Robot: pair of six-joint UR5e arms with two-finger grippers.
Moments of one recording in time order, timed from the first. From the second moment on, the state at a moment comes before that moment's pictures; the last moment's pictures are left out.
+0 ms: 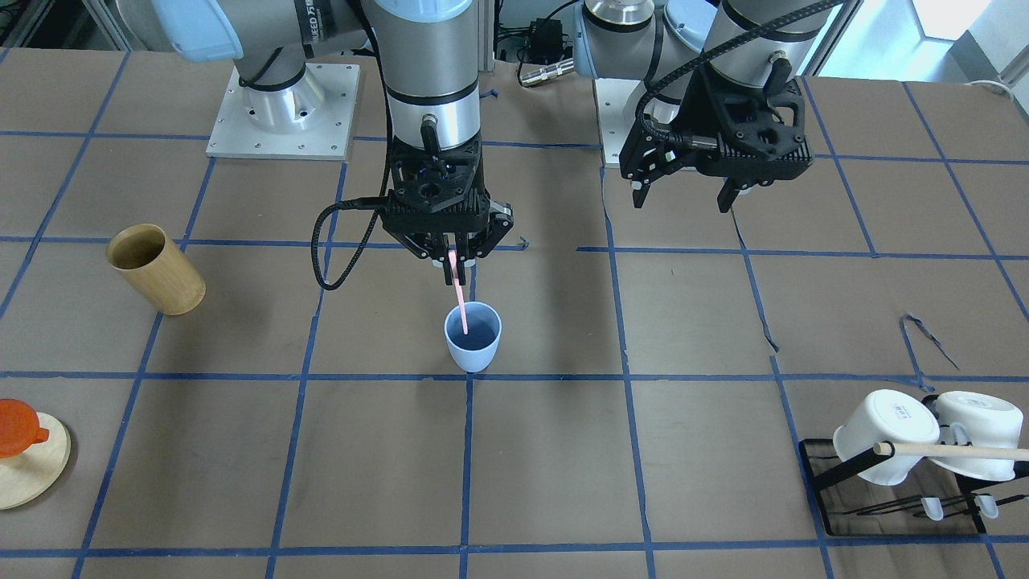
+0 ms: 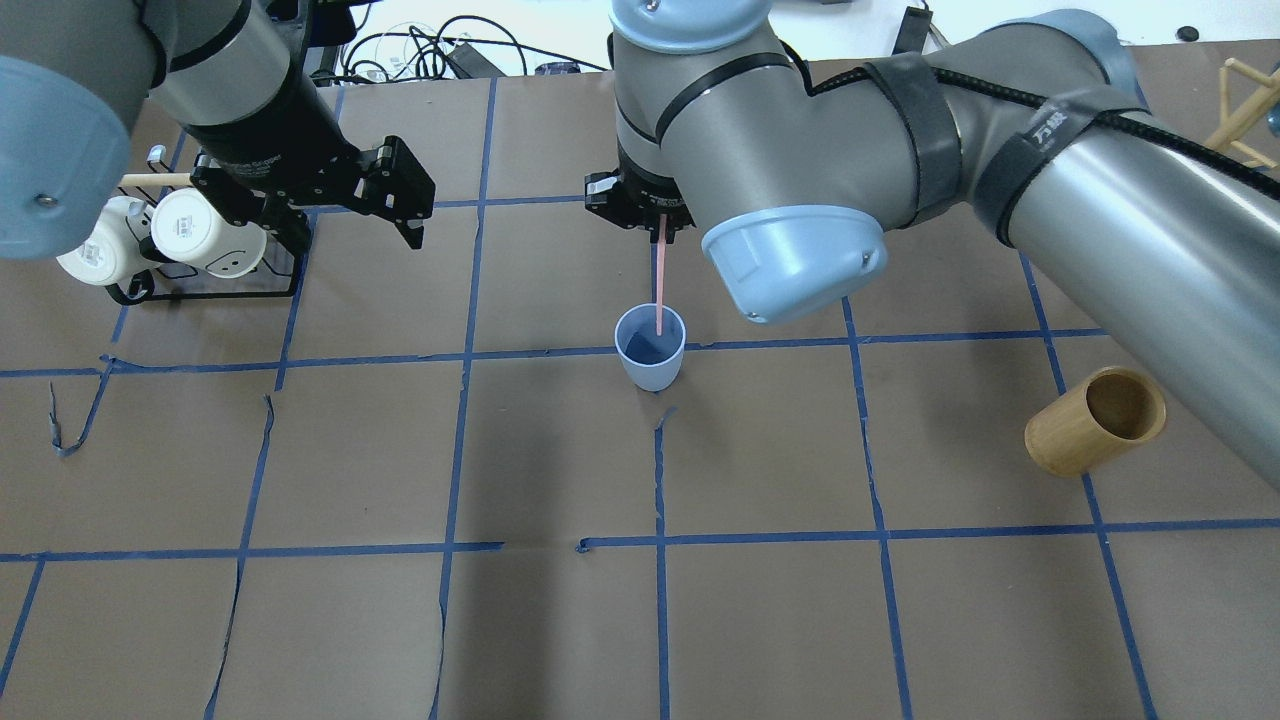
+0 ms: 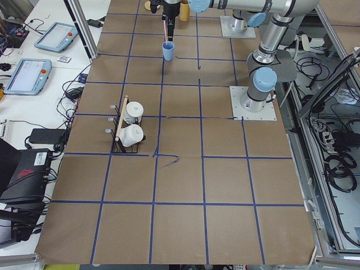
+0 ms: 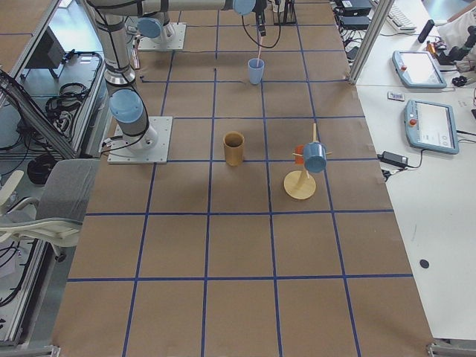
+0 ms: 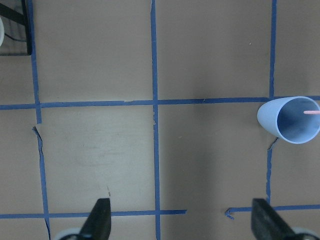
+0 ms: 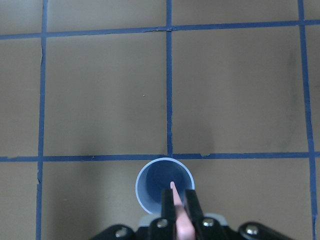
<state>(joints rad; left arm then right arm) -1.61 -1.55 -1.56 -1.55 1.56 -0.02 1.97 -1.37 1.57 -2.01 -1.60 0.40</state>
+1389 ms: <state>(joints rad) -1.61 -1.55 -1.56 -1.55 1.56 -0.02 1.86 -1.36 1.47 -1.99 -1.57 0.31</state>
